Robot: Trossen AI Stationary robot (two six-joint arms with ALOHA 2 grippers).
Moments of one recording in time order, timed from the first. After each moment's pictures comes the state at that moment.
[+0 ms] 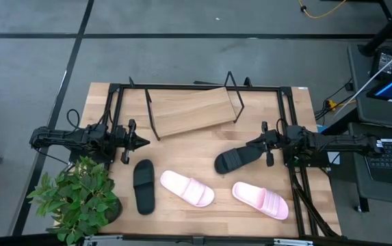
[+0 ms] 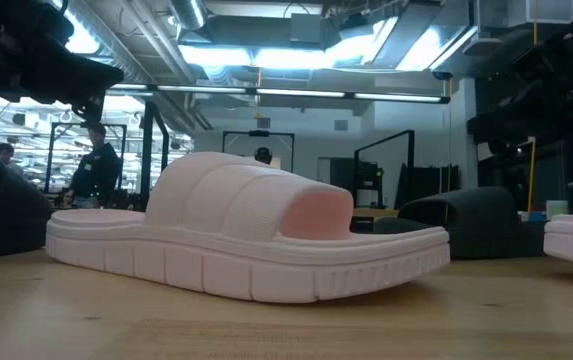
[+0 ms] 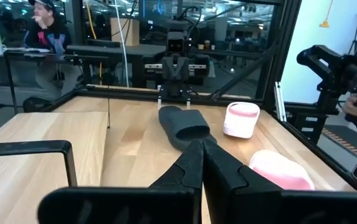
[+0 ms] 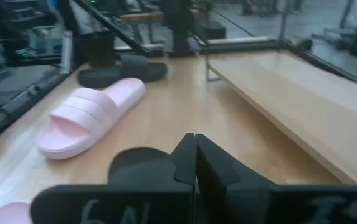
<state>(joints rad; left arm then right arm) -0.04 0.01 0.01 0.01 -0.03 -0.10 -0.06 0.25 0.01 0.09 -0.11 0.05</state>
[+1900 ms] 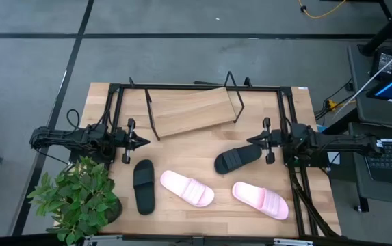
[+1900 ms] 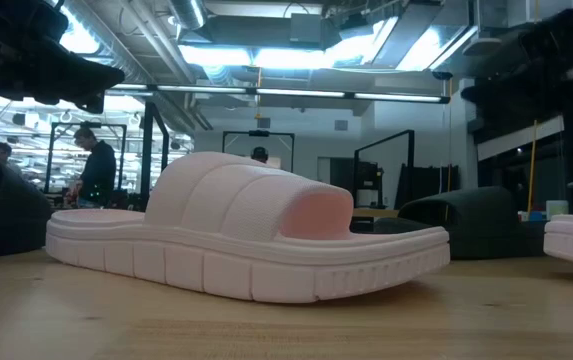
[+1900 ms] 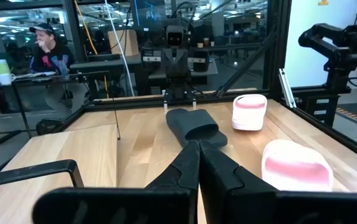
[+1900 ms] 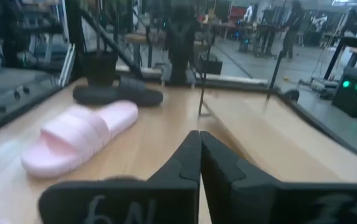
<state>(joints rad) -0.04 0.01 0.01 0.01 -0.04 0.06 -0.06 0.26 0.05 0.18 -0.07 -0.09</state>
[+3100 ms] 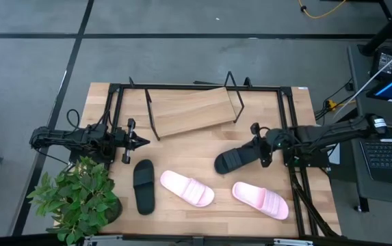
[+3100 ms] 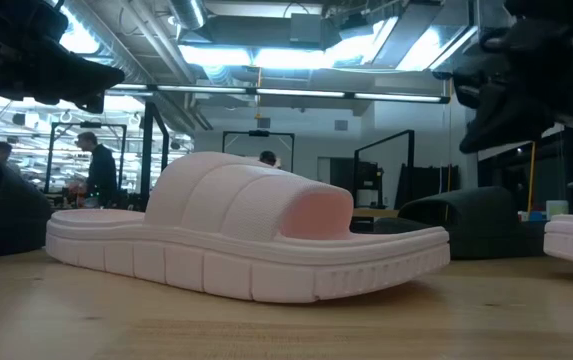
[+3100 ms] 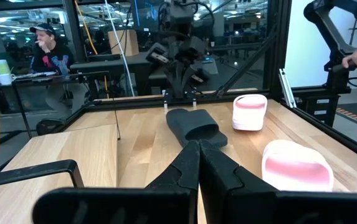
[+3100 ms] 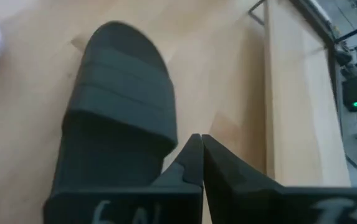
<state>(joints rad) -0.04 0.01 0.01 0.01 -0.04 0.06 0.13 0.78 0.38 -0.28 0.17 -0.64</state>
